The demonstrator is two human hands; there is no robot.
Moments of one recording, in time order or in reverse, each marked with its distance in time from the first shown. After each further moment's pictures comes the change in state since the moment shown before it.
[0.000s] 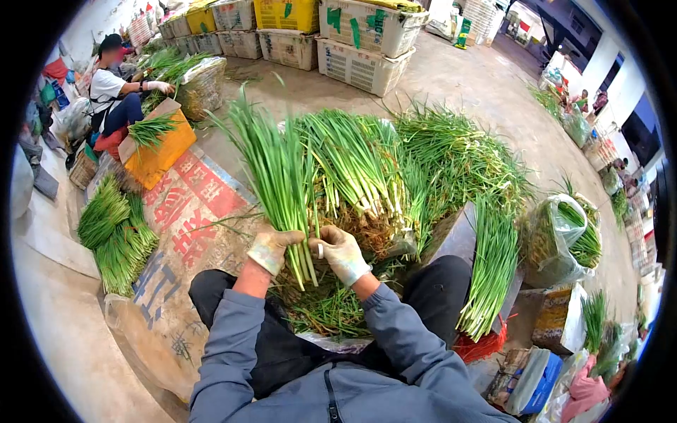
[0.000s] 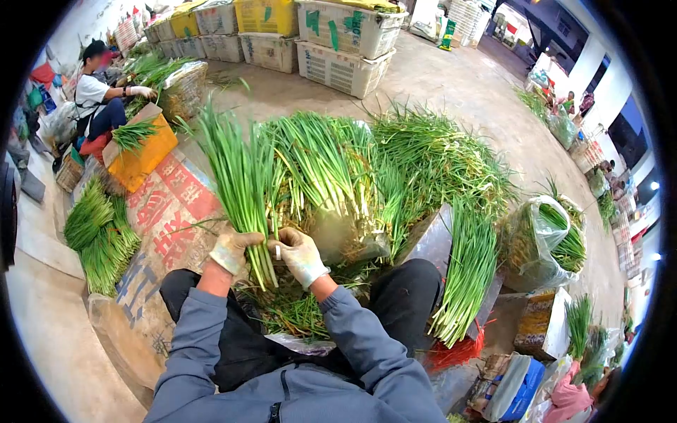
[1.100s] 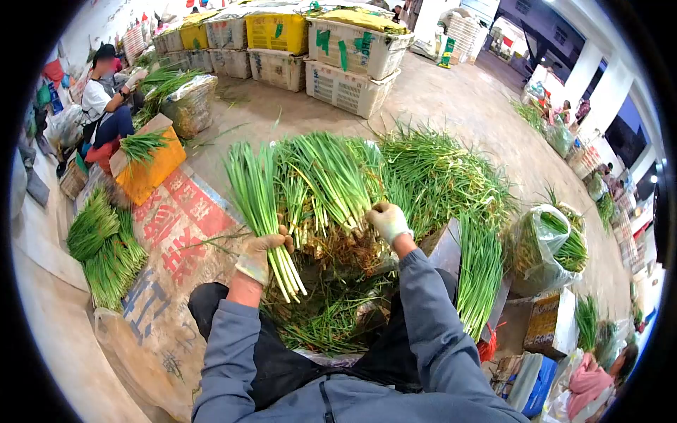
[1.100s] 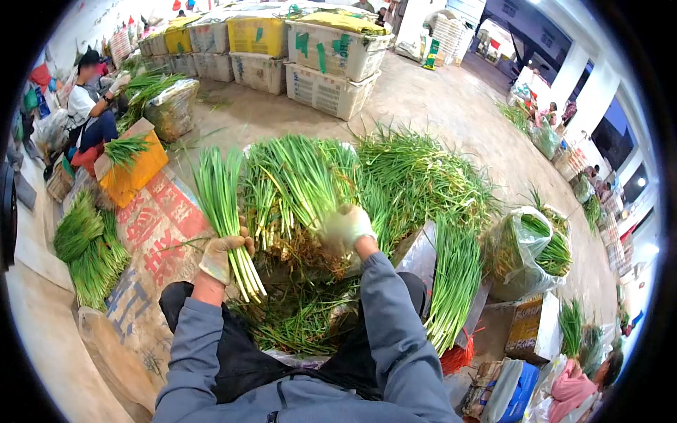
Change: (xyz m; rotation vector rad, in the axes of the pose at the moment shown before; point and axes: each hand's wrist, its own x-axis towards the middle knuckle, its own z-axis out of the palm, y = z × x) left_hand 0.000 0.027 0.007 -0.380 -0.011 0.017; right_hand 0.046 -0.094 -0.122 -0.868 0.353 0.040
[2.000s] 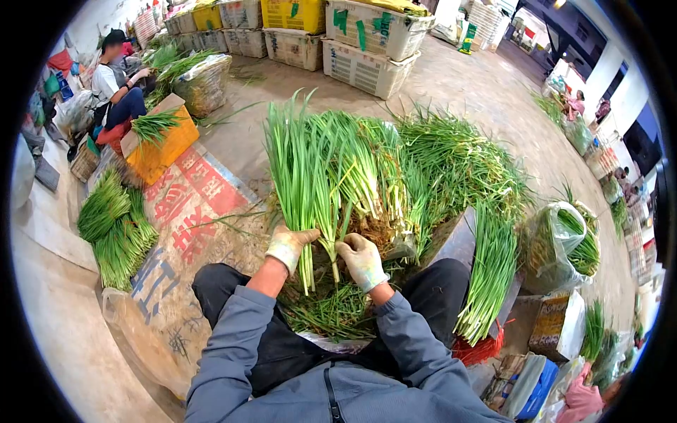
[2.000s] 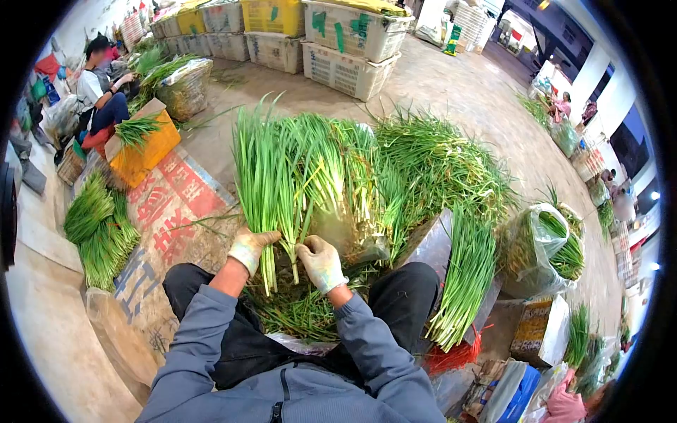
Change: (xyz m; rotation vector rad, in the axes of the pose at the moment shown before) left_hand 0.022 -0.061 -0.016 0.668 0.311 -0.014; right_hand -0.097 0.014 0.106 0.335 -0.087 -0.052
